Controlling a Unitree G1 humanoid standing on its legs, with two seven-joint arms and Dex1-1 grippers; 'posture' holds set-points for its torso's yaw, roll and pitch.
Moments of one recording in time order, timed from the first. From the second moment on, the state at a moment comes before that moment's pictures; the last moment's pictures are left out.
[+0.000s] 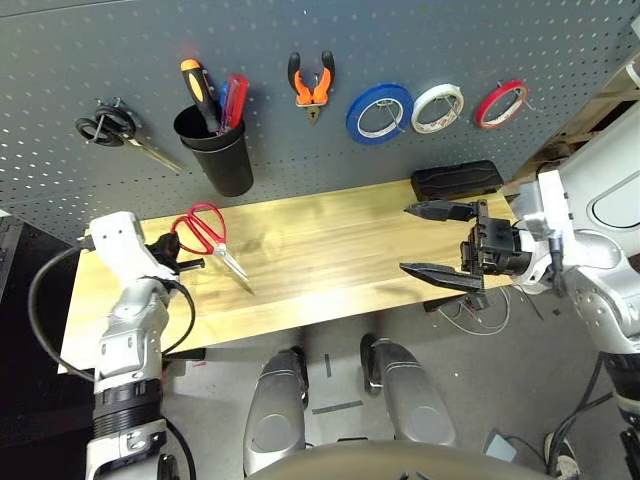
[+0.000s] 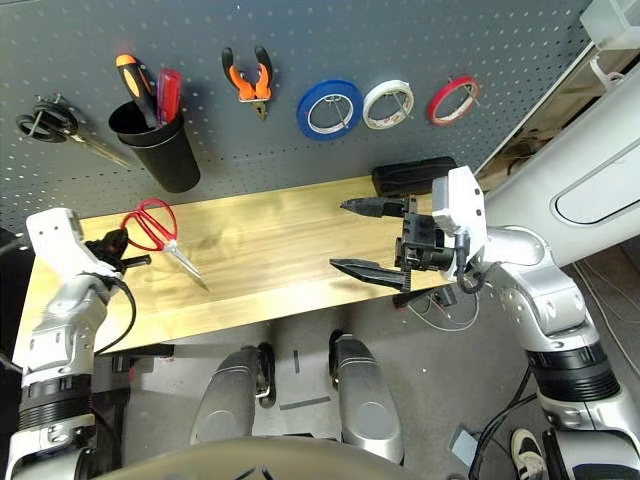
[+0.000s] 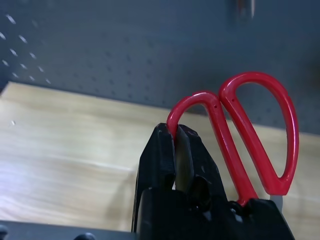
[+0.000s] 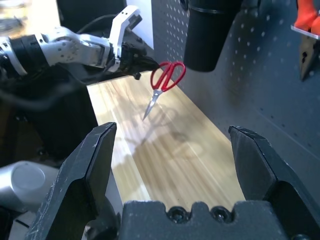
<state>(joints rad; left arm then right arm) -0.10 0.38 0.42 -0.08 -0.27 0.46 -0.08 -0.27 -0.64 -0.03 -0.22 0.65 0.26 1.17</state>
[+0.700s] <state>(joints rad) 0.01 0.44 0.59 -0.27 -0.40 0.42 -0.20 -0.35 -0.65 -0.15 -0.21 0.79 0.35 1.20</state>
